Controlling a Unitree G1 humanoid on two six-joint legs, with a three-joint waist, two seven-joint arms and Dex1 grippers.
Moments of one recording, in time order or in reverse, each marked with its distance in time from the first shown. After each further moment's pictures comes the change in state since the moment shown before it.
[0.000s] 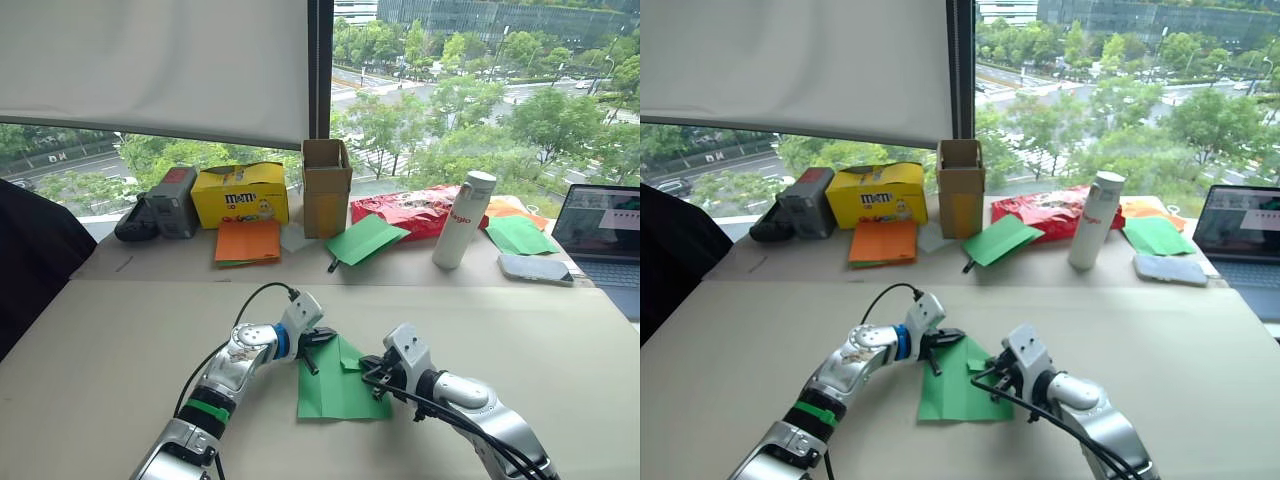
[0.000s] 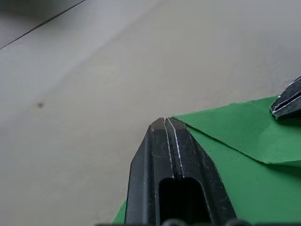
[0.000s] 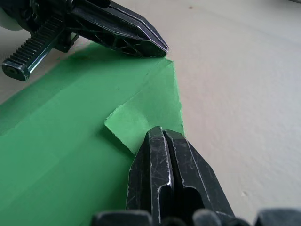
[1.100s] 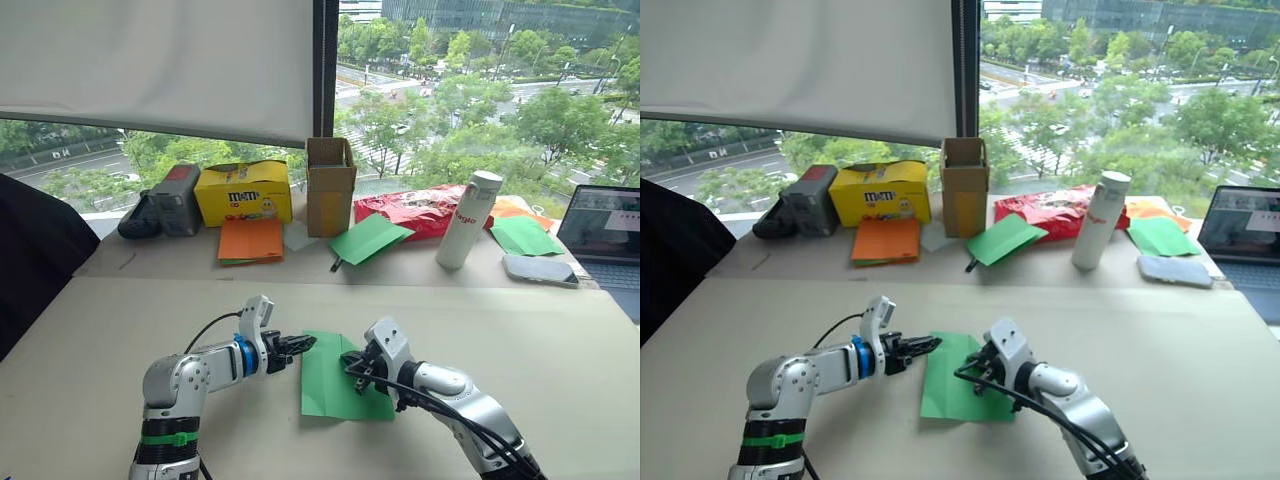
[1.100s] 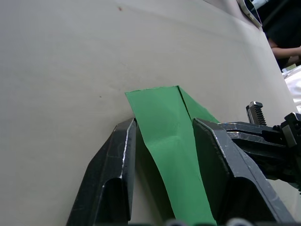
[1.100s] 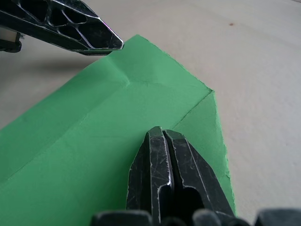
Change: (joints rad) left arm 0.158 -0.089 0.422 -0.434 -0.506 0.869 0.329; right arm -0.070 0.034 0.057 0.059 0.000 -0.001 0.034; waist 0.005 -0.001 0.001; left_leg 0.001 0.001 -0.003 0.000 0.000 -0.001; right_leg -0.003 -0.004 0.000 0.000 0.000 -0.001
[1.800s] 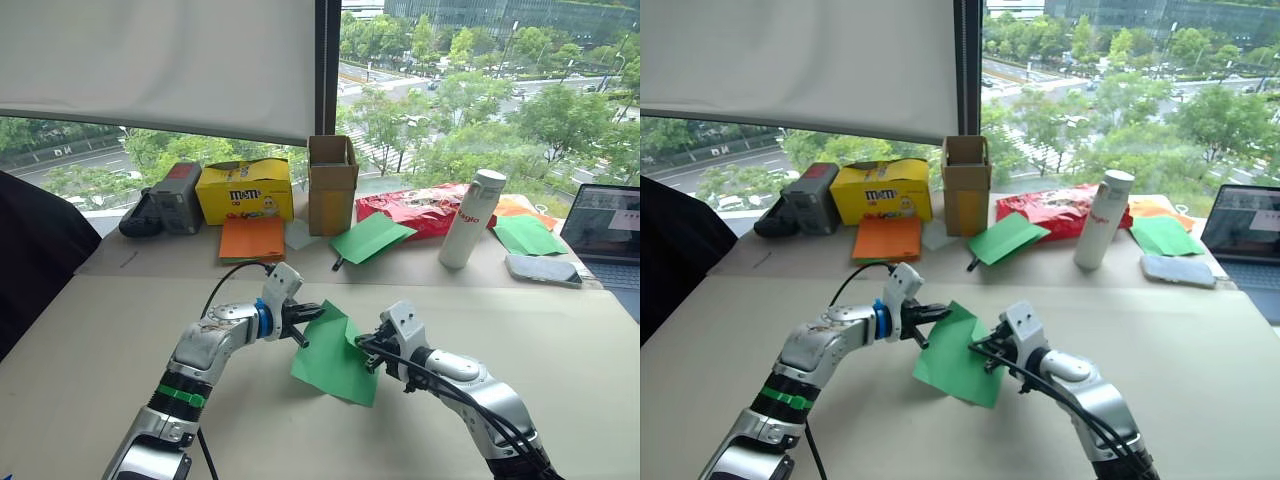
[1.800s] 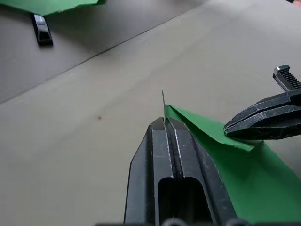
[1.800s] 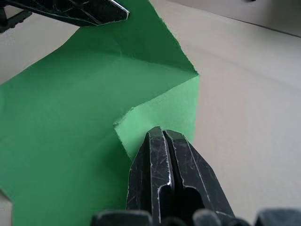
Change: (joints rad) left arm -0.239 0.198 -0.417 0.268 0.296 -0.685 -0.348; right arm -0.038 0.015 -0.111 -0.055 0.045 0.135 -0.064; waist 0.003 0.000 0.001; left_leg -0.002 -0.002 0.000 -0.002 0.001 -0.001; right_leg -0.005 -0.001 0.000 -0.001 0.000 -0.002
